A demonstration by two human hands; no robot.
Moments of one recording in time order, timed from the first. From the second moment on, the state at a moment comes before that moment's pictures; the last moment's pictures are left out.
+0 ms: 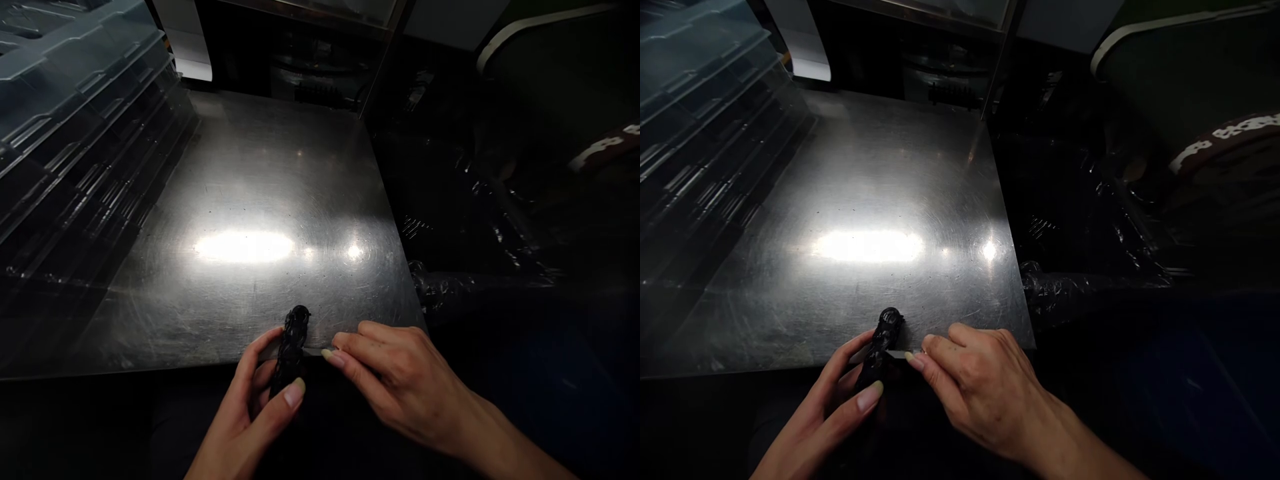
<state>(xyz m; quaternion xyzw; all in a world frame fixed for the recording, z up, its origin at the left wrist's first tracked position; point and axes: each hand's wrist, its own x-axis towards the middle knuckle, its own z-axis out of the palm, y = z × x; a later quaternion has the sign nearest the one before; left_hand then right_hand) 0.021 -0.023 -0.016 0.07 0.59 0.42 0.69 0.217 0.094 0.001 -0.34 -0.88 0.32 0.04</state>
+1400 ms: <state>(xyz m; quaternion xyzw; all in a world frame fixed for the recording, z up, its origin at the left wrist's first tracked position) 0.045 -0.024 -0.020 0.11 0.63 0.47 0.61 0.215 0.073 0.019 -0.39 -0.91 0.17 0.03</state>
